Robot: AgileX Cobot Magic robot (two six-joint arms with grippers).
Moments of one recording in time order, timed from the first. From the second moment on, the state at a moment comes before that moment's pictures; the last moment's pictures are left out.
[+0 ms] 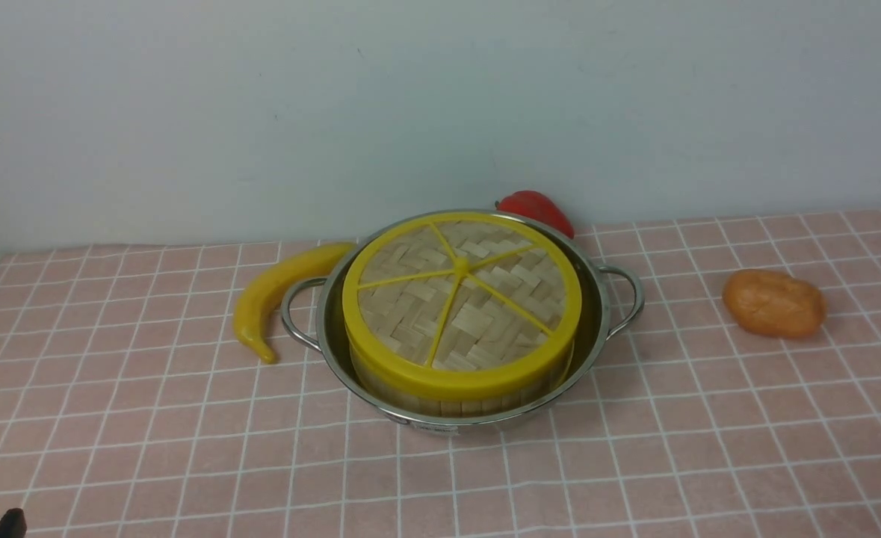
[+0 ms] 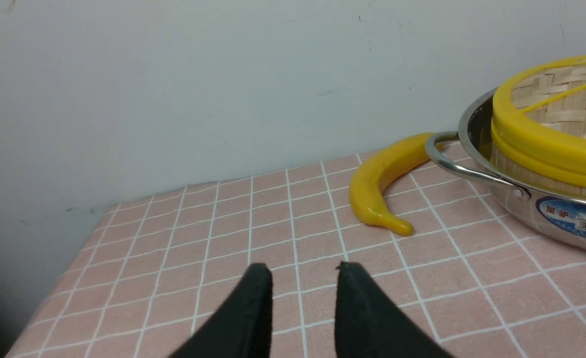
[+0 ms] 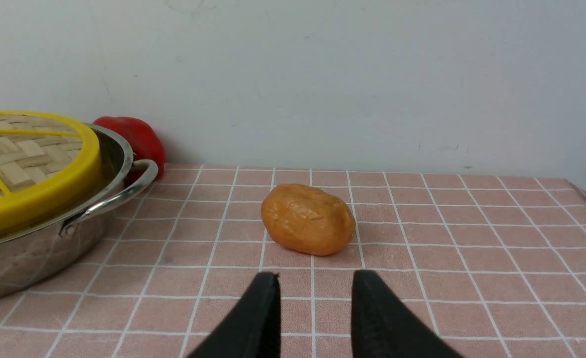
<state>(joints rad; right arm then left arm) 0.04 0.00 0.01 -0.03 0.28 0.12 0.01 0.00 0.01 0.04 0.21 0.17</state>
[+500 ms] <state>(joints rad) 0.04 0.00 0.01 -0.03 0.28 0.12 0.01 0.00 0.01 0.04 0.21 0.17</state>
